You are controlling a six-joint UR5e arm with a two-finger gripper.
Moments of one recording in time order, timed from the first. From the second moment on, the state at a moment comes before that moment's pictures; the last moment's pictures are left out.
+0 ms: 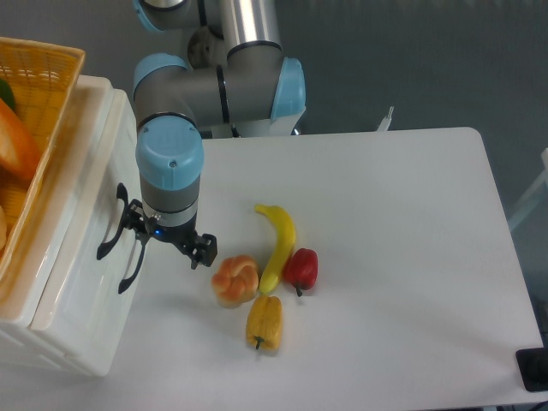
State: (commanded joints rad) arm 2.18 -1.91 -1.57 -1.23 1.41 0.58
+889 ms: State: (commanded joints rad) arm 2.41 -1.90 -1.51 -1.23 1.44 0.87
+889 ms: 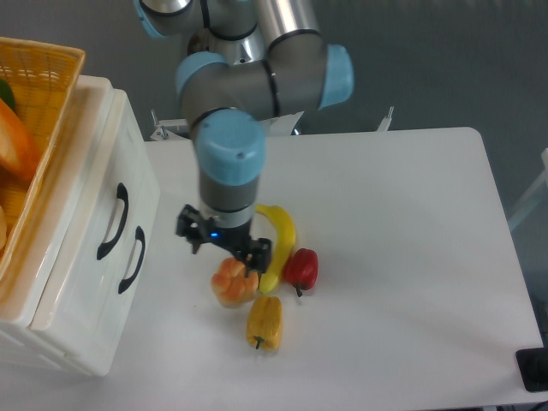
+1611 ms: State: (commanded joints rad) arm 2.67 -1.80 -1.52 -1.25 1.52 1.32
